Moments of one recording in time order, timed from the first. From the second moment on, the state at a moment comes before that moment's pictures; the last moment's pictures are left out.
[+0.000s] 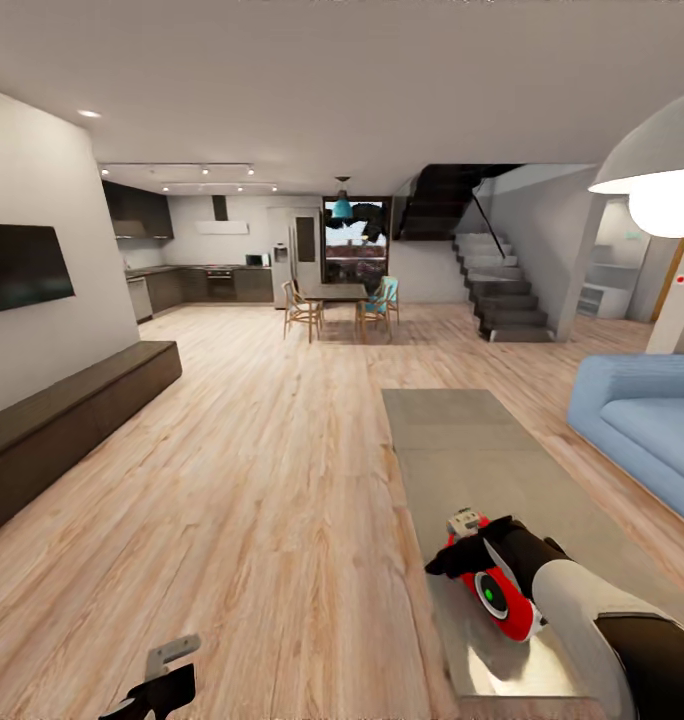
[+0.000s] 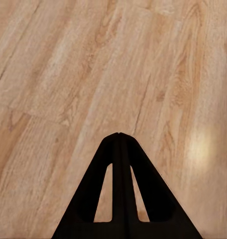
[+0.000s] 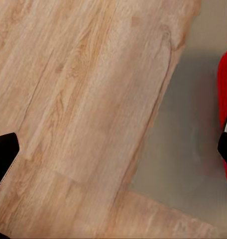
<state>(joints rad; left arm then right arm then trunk) -0.42 0.06 0.35 -0.30 -0.02 0.01 -0.05 -0.90 -0.08 0.04 -0.18 0.32 0.44 0.50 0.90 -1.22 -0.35</state>
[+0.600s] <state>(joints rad) -0.42 0.06 0.35 -0.30 -0.02 0.01 -0.05 -0.86 0.05 0.04 0.07 0.36 0.17 0.25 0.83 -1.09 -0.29</state>
